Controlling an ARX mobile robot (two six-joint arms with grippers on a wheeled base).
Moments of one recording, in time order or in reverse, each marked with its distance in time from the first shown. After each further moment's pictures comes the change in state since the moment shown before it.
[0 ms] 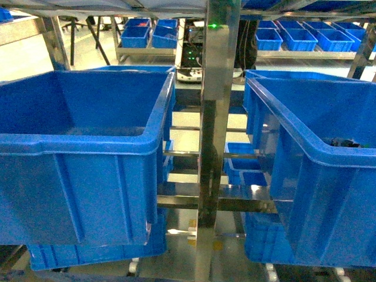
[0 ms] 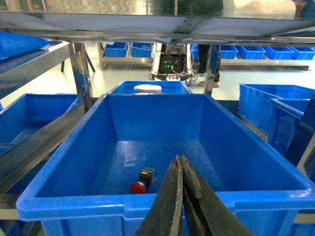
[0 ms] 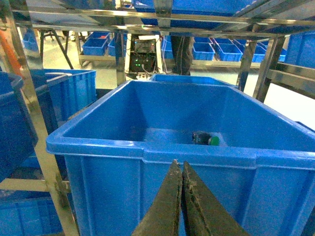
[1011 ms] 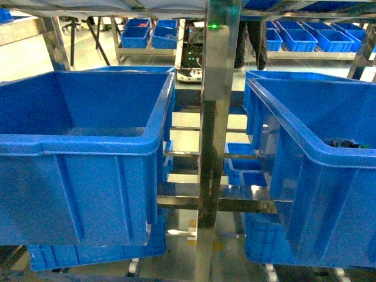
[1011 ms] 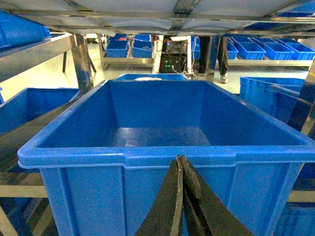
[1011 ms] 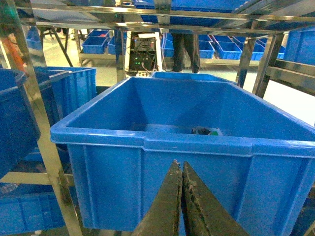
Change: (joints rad) left arm 0.001 -0.287 -0.214 -0.074 -0.001 0.002; right arm 0.000 -0.205 0.000 -0.214 0.000 0.001
